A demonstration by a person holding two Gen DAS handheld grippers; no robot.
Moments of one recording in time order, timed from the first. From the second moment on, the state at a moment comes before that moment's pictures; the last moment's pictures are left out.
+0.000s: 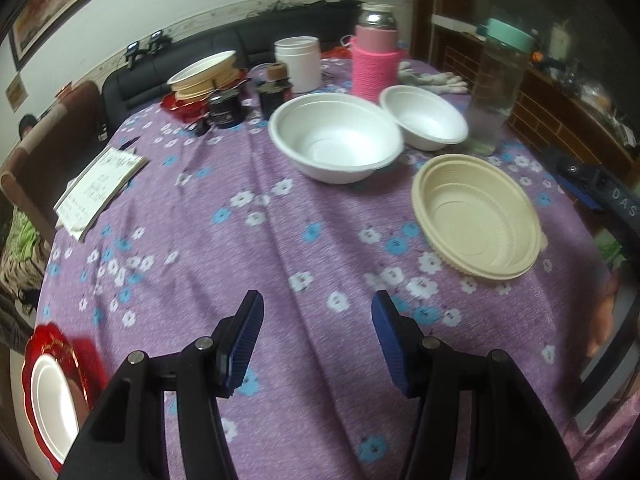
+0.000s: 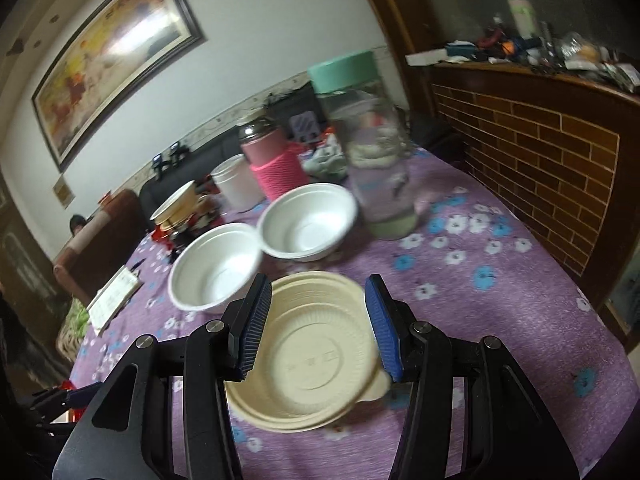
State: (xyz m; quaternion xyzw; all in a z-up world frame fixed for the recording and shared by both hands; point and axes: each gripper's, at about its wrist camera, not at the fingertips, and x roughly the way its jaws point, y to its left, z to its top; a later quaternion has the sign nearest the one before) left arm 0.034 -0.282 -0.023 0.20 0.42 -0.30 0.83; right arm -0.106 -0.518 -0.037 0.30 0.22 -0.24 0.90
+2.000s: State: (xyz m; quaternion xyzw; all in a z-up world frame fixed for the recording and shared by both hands) left arm 0.068 -0.395 -0.084 0.18 0.47 -0.37 0.78; right arm -0.072 -0.555 -0.116 0.41 0.37 -0.19 0.81
